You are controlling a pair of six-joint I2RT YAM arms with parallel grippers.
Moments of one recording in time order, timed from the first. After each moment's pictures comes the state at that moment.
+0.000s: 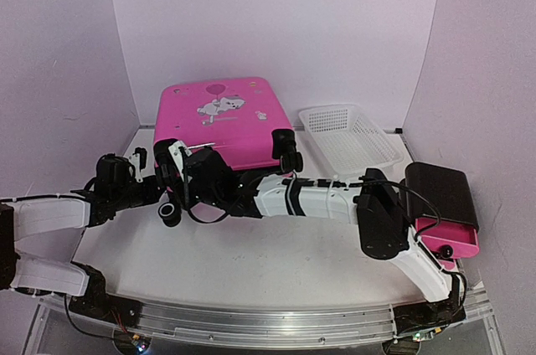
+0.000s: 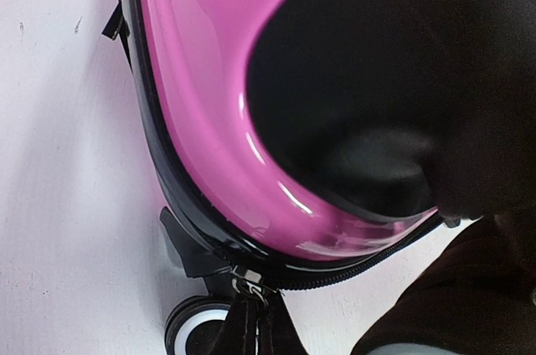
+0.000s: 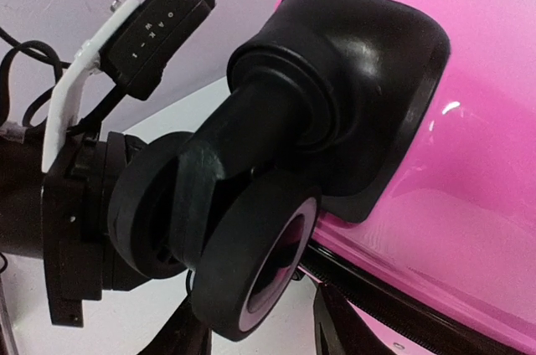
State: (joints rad) left arm -0.30 1.15 0.45 0.15 0.15 -0.44; right arm 1.17 2.44 2.08 -0.04 0.20 0.16
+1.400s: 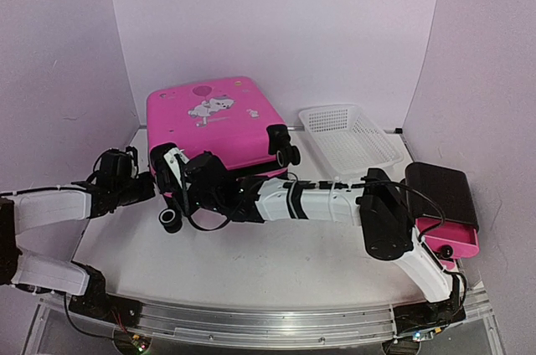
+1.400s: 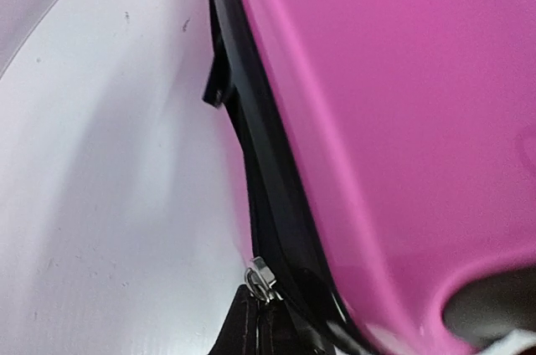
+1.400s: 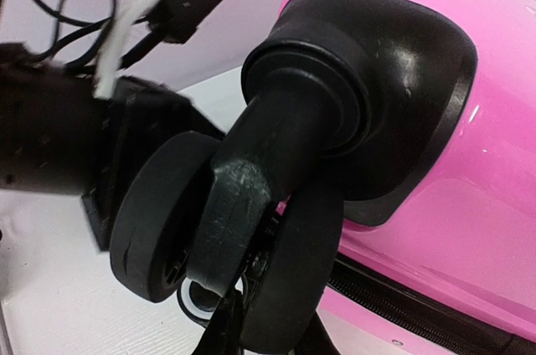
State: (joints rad) left arm -0.30 1.16 0.51 0.02 -0.10 -0.49; right arm 1.19 2.42 2.03 -0.02 0.20 0.08
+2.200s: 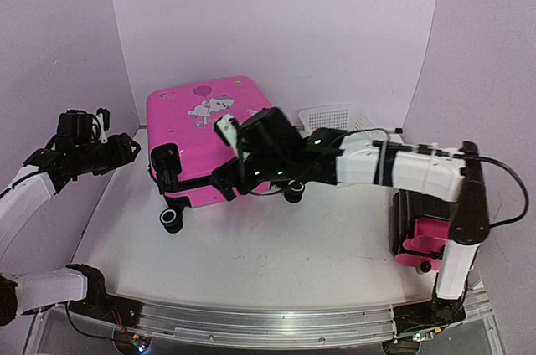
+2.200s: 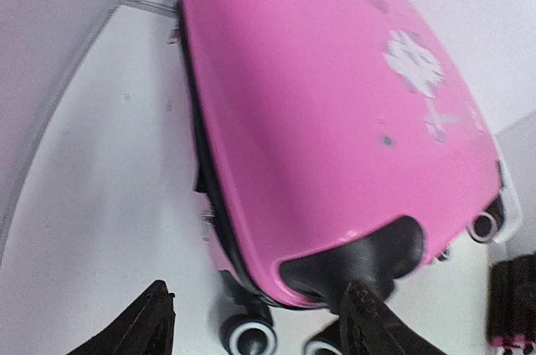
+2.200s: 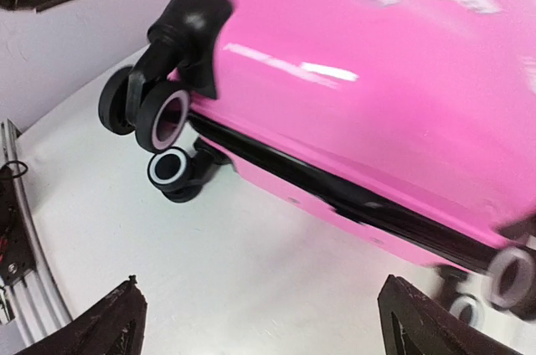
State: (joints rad) left arm -0.16 0.96 0.86 -0.46 0.04 -0.44; right arm 1.12 1.96 1.71 -0.37 0.16 0.15
